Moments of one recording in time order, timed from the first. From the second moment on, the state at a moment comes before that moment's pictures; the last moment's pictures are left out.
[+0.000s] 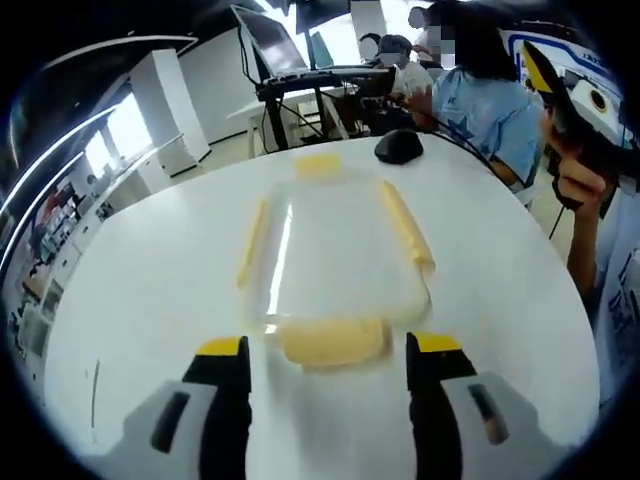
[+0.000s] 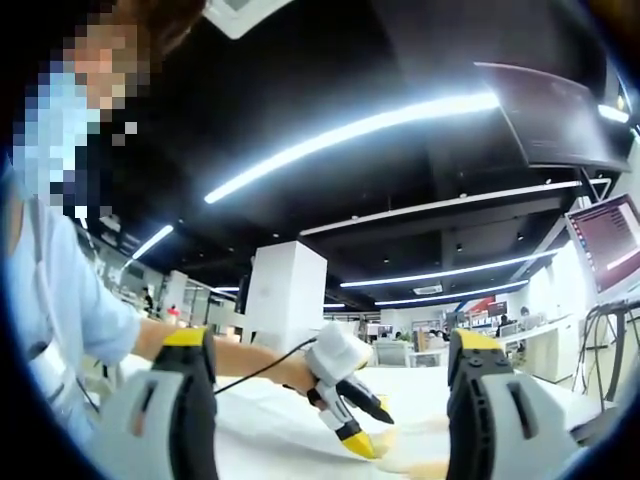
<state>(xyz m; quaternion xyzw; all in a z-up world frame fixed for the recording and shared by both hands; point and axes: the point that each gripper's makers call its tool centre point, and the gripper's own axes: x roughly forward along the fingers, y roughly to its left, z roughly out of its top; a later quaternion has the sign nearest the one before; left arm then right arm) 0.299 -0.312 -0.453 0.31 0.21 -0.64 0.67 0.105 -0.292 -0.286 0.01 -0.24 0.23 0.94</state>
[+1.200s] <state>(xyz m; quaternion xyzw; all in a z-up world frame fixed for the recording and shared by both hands) 0.289 -0.311 -0.462 0.31 0.23 -0.64 0.66 0.108 -0.294 -0.287 0.01 -0.23 0.23 0.95</state>
